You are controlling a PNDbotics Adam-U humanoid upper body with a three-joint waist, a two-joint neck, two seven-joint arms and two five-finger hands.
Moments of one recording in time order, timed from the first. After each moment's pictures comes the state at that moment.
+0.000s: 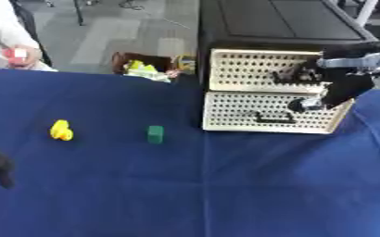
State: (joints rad) left arm -0.24 0.29 0.19 -1.98 0.32 -0.21 -0.41; right arm -1.12 -0.82 0.36 -1.30 0.63 -0.05 0.83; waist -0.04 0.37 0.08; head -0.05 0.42
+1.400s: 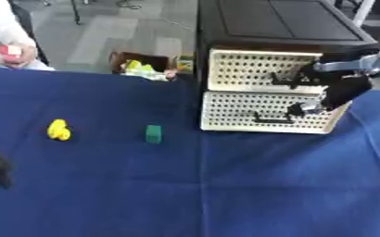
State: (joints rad) left arm -0.24 0.29 0.19 -1.98 0.31 -0.20 -0.40; right arm -1.14 -0.81 0.36 -1.25 0.62 -0.11 0.89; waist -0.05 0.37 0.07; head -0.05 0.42
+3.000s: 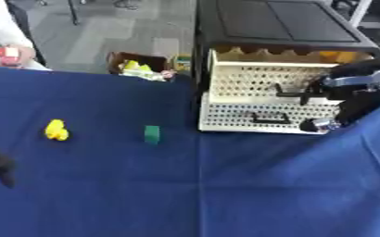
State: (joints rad) left arm -0.24 0.29 0.19 -1.98 0.31 -0.19 -0.40; right arm -1.03 -0.92 0.40 -1.42 0.53 -0.07 0.88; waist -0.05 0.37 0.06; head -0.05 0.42
